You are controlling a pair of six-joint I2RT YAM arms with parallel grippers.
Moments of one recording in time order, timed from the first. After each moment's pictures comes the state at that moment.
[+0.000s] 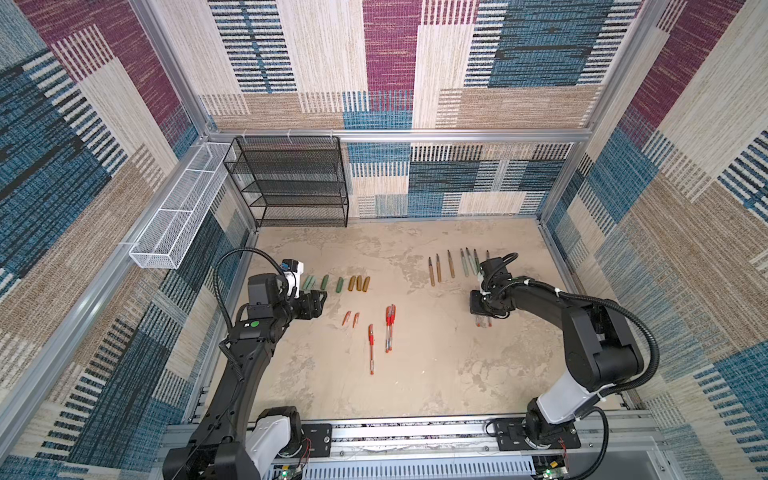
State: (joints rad) left arm 0.07 1.02 0.73 -0.39 0.40 -0.02; right arm 0.21 1.67 0.94 -0.49 -0.04 0.33
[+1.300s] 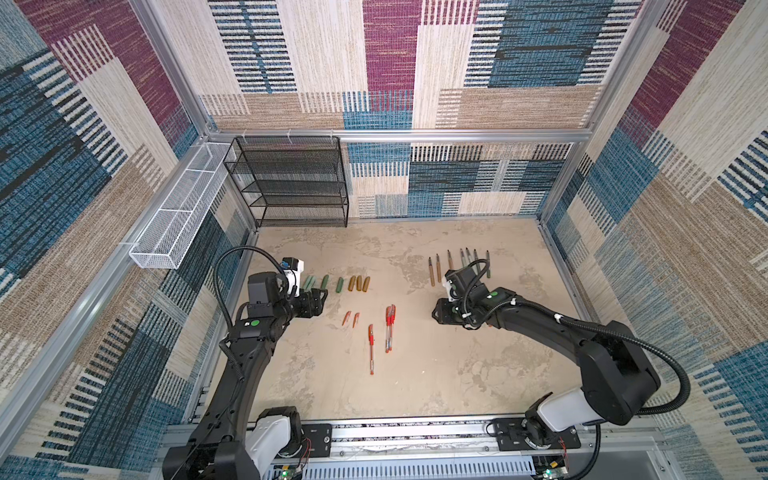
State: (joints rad) left arm 0.06 1.03 0.74 -0.37 0.40 -0.02; right arm 0.59 1.52 0.93 -0.44 -0.14 0.57
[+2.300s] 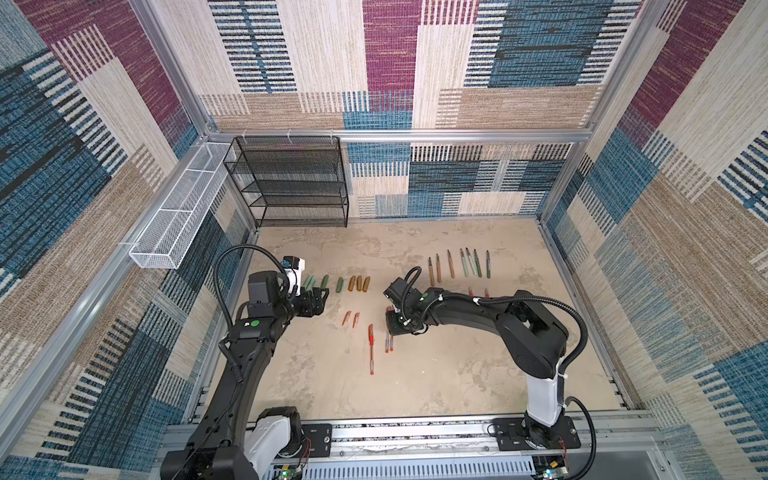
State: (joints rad) left arm 0.05 1.01 0.75 -0.38 0.40 -0.03; right arm 0.86 1.97 1.29 -0.48 -0.06 0.62
